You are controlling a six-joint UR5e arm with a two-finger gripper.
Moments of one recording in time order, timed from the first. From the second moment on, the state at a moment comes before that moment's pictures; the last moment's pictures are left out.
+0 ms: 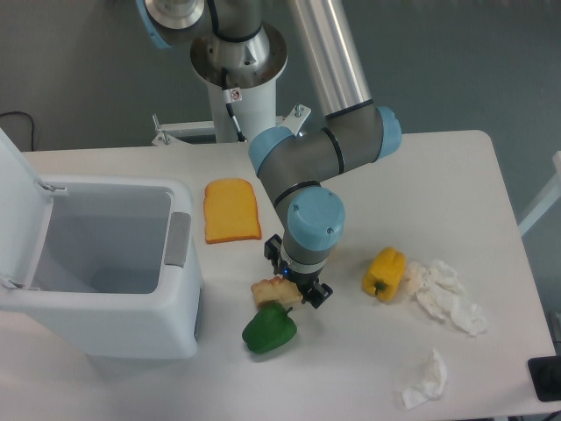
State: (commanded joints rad) arm 2.43 -2.09 -1.65 -1.04 1.51 1.24
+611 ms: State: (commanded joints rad) arm 2.45 -2.04 -1.60 -1.05 1.51 1.29
